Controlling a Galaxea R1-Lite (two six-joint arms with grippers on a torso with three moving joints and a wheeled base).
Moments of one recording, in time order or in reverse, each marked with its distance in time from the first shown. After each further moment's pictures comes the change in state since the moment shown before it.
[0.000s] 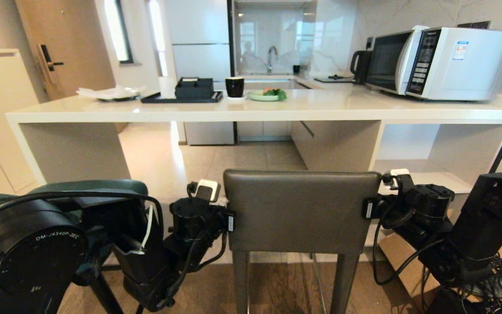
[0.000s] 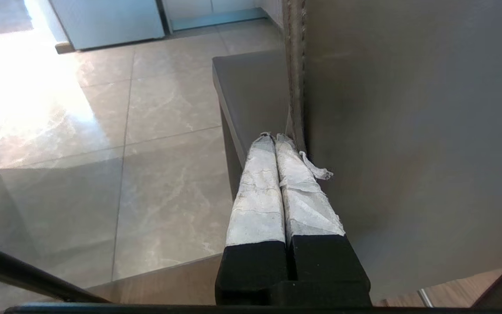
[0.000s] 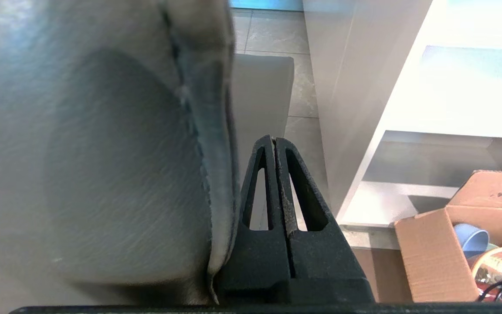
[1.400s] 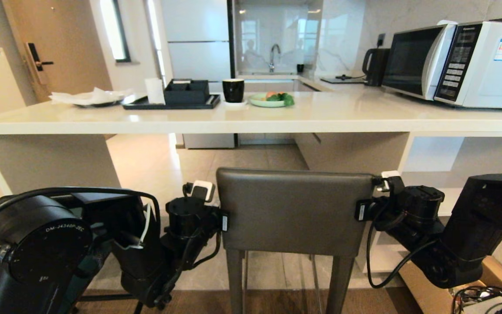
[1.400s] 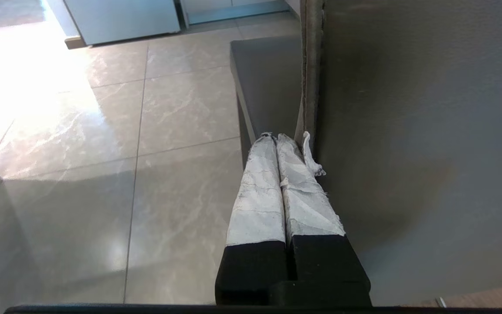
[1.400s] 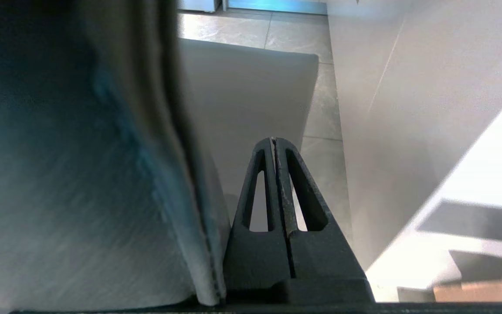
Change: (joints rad) left arm 0.045 0.005 -0.014 0.008 0.015 0.017; right arm 0.009 0.025 -0.027 -0.005 0.002 0.003
